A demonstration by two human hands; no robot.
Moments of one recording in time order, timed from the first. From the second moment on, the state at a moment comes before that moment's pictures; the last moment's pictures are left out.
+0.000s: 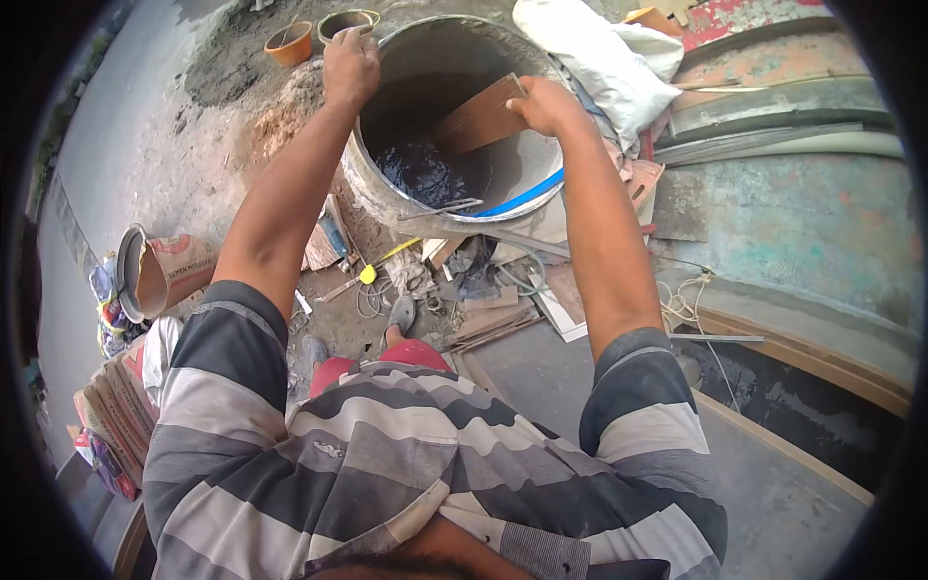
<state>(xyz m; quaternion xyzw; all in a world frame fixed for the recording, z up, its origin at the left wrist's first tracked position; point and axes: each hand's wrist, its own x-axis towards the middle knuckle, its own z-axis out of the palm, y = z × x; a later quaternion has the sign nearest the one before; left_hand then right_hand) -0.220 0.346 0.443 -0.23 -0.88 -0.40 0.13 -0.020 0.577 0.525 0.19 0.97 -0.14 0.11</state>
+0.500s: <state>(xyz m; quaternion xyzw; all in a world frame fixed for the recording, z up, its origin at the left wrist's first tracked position) 0.009 0.111 0.580 -0.03 -0.31 -0.80 -0.51 0.199 0.210 0.610 0.02 0.94 0.06 -0.33</state>
